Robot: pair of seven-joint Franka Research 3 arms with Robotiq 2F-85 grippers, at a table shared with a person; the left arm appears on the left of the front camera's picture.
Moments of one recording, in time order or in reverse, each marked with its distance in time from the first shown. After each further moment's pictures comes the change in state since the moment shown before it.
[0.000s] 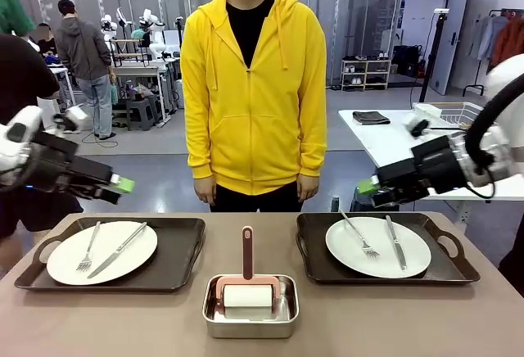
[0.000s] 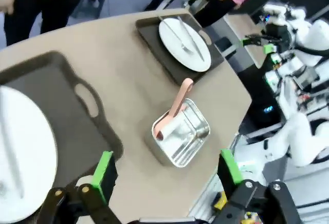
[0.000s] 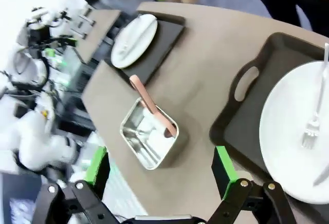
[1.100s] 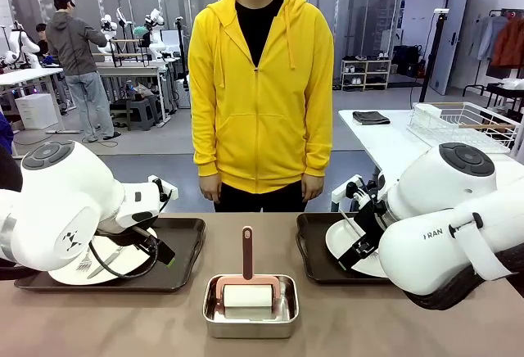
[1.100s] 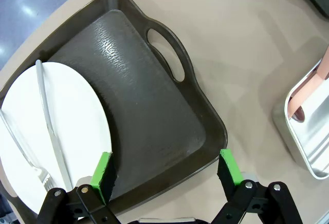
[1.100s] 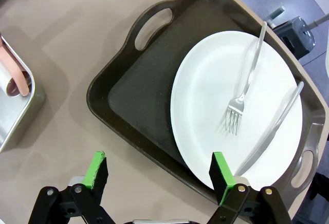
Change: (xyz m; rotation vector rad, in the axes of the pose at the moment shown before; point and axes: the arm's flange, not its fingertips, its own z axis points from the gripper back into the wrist) left arm -0.046 -0.019 -0.178 0.691 0.324 -0.358; right arm -0.067 0.016 -0.138 -0.799 0.278 0.488
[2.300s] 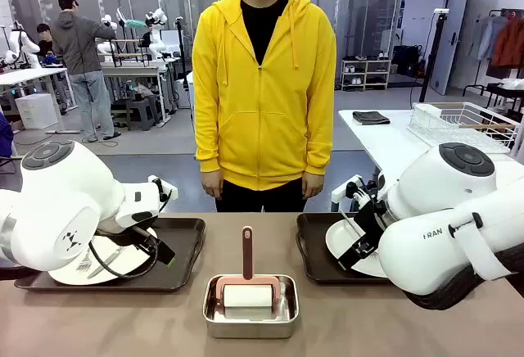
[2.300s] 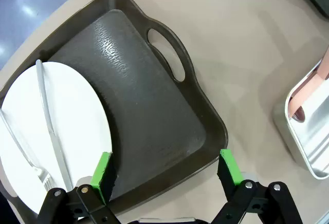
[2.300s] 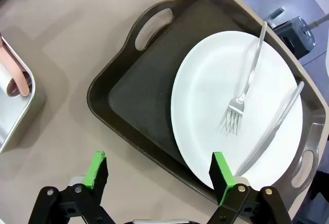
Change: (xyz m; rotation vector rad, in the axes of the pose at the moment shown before) left arm 0.000 0.000 0.000 0.000 0.000 0.001; right arm 0.000 0.000 0.000 0.001 0.000 -0.002
